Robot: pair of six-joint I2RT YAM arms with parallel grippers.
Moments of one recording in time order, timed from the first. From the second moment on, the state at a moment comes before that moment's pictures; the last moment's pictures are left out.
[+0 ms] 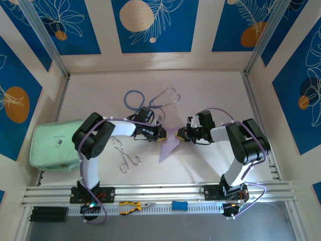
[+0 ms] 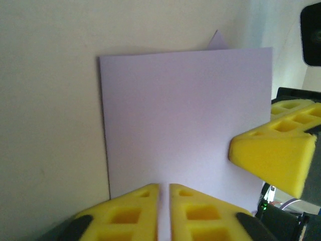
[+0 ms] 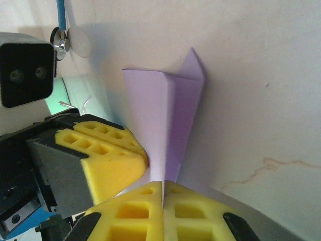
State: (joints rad) left arm -0.63 1.95 1.02 0.00 0.66 -0.80; right arm 0.28 1.70 0.59 0.21 -0.80 0.84
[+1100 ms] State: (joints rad) left arm -0.82 1.50 0.84 -0.16 0.30 -0.47; right arm 0.37 1.43 0.43 0.21 -0.47 1.22
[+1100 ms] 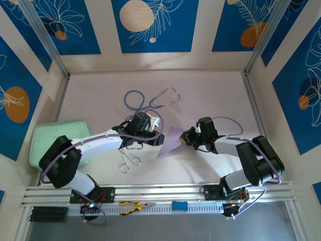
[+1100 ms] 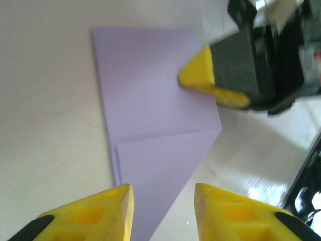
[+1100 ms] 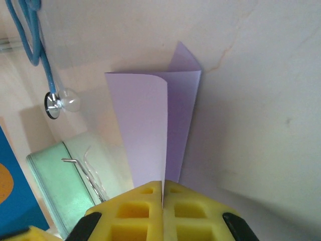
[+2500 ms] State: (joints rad) left arm -1.15 1.74 0.97 -0.29 -0.25 -0.16; right arm 0.39 1.40 0.43 0.18 -0.44 1.28
